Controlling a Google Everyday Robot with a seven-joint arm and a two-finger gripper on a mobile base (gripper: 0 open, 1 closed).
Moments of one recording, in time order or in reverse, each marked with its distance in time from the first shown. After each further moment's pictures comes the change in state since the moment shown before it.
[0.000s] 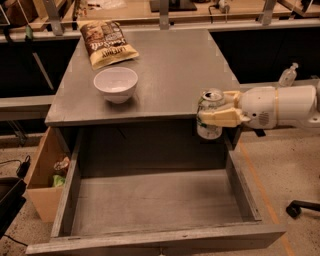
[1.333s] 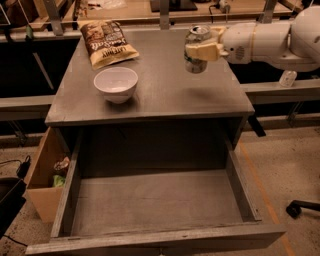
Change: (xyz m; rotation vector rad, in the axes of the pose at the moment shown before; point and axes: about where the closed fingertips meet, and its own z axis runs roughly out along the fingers) arm -0.127 -0.124 0.031 0.122 -0.124 -0.183
